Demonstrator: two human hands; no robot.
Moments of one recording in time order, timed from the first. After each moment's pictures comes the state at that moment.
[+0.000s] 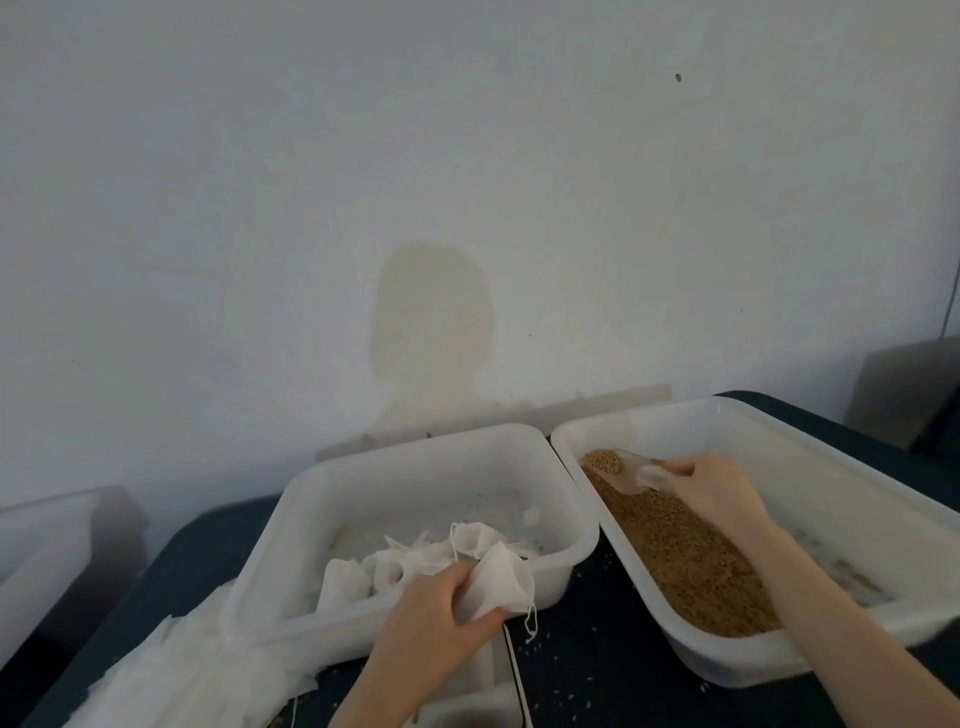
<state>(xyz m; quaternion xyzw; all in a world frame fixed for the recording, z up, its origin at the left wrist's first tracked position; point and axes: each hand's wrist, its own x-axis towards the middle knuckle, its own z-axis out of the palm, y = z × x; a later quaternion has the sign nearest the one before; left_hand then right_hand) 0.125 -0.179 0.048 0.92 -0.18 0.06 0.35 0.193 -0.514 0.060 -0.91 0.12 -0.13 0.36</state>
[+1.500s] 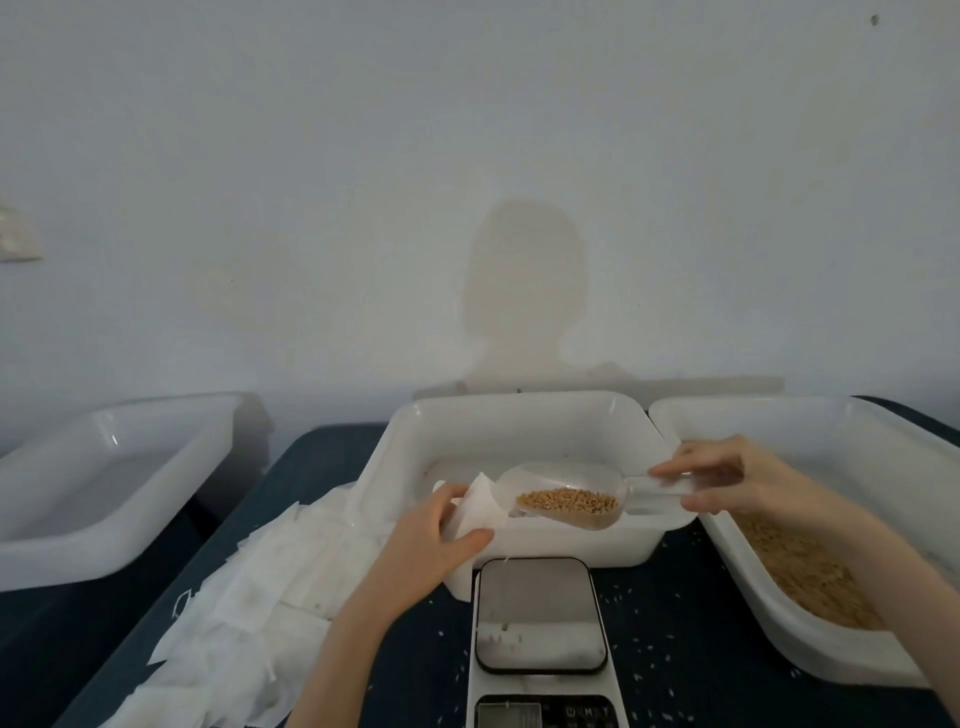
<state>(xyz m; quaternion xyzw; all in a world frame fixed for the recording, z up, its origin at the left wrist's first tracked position) 0.108 -0.085 0.054 0.89 -0.08 0.08 0.45 0.146 -0.432 0.110 -0.80 -0.30 0.05 0.52</state>
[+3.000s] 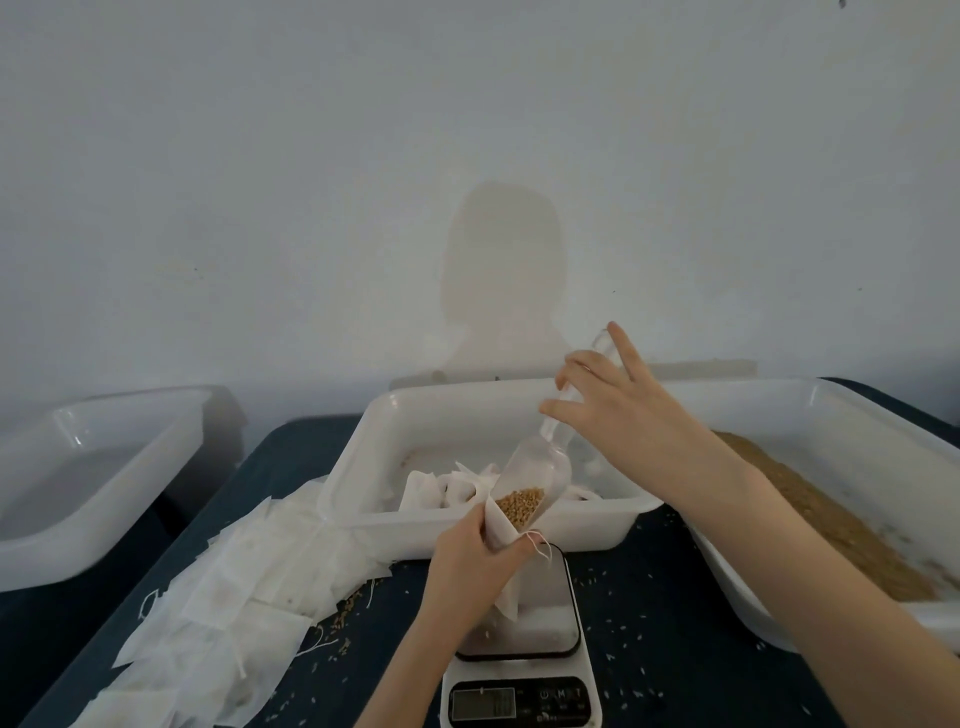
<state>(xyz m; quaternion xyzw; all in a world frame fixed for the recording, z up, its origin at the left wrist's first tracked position) 0.111 -0.158 0.016 0.88 -0.02 0.09 0.46 0.129 -0.344 0.152 -0.85 -0.30 -0.40 -0.18</state>
